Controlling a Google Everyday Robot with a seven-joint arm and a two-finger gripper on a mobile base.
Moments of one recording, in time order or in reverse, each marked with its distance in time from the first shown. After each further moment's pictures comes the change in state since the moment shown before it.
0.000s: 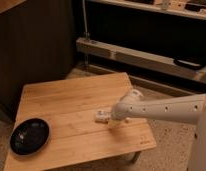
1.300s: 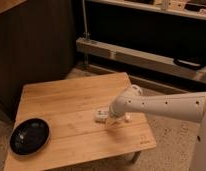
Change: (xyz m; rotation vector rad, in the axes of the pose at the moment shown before) arm -0.034 0.006 -0.024 -0.065 -0.012 0.028
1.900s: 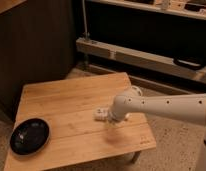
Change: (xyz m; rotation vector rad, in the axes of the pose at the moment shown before) arm 0.000 0.030 0.001 -0.109 0.014 0.050
